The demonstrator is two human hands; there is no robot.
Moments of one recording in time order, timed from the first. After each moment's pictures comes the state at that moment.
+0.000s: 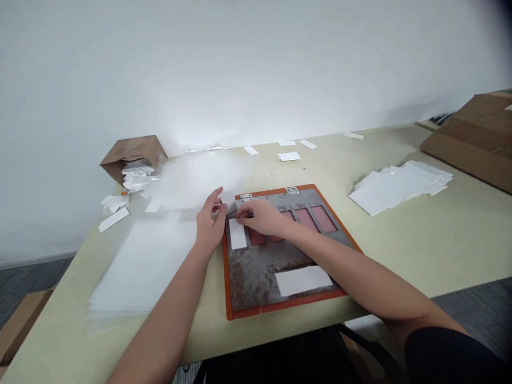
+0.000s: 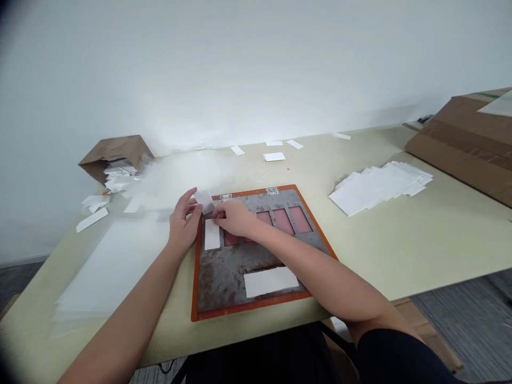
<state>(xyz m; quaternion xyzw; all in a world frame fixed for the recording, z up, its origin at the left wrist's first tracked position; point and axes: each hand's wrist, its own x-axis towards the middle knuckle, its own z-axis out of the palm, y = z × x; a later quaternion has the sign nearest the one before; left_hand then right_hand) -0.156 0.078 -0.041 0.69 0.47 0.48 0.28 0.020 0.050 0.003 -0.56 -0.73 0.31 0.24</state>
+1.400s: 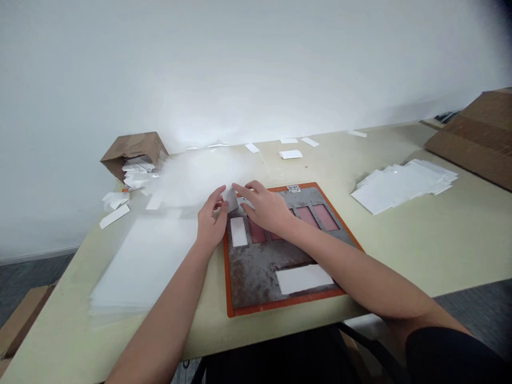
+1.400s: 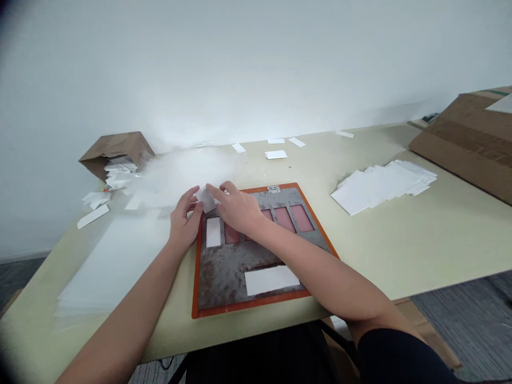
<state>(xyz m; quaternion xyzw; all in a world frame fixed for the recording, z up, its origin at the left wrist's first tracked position) -0.156 0.077 -0.041 0.70 0.45 0.48 0.26 0.022 0.042 0.014 -0.60 -0.78 0.02 0.17</state>
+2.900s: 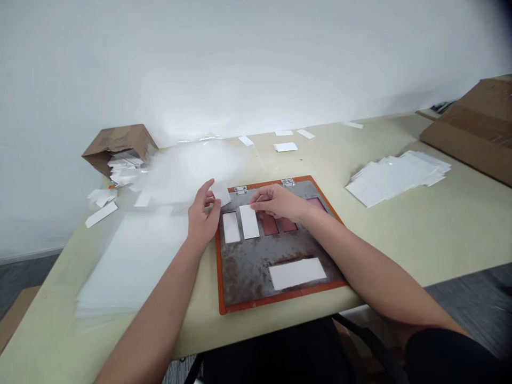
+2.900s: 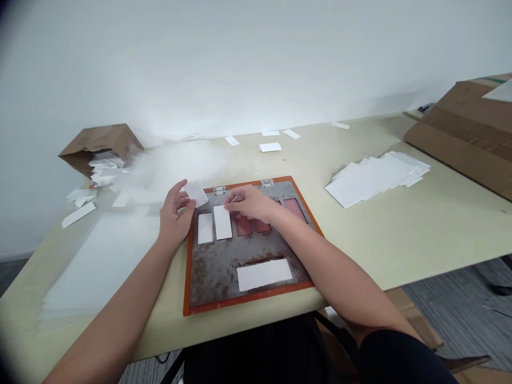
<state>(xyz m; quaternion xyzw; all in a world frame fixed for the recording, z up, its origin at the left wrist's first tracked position) -0.155 0.078 -0.043 0.69 0.47 0.47 0.27 0.067 0.039 0.014 -0.56 -0.54 0.55 0.30</state>
